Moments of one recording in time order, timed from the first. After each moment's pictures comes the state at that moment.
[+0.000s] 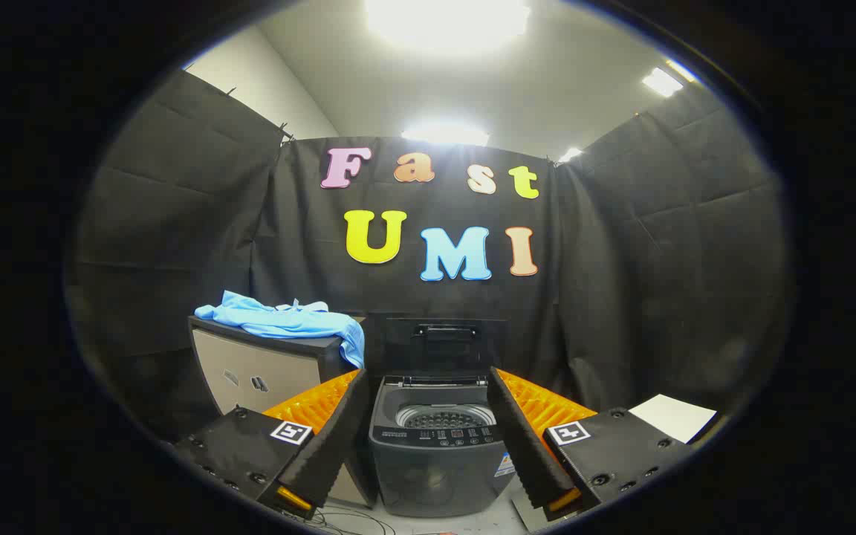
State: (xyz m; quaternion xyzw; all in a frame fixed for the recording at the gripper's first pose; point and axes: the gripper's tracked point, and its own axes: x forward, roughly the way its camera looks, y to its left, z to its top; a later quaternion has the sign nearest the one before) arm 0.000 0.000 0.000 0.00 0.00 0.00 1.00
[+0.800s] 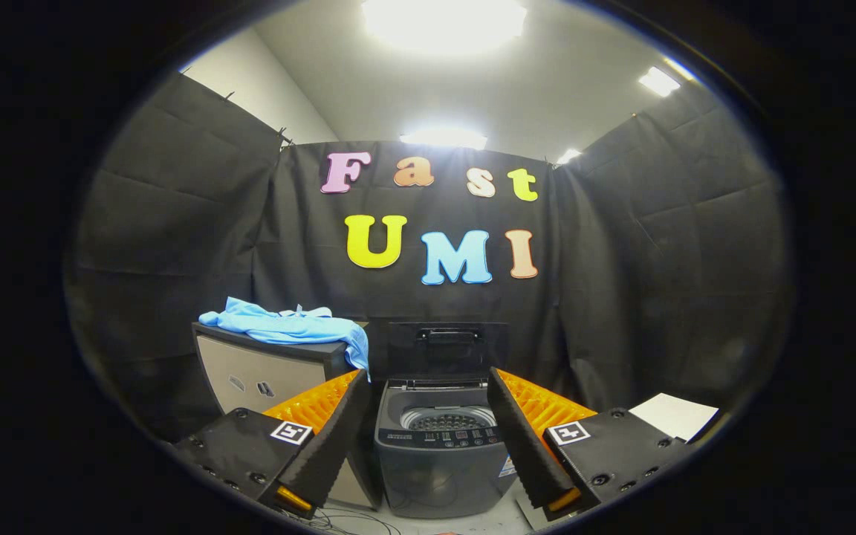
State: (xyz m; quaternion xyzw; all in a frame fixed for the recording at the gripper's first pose) arm -0.008 0.008 0.005 0.01 -0.01 0.00 1.00
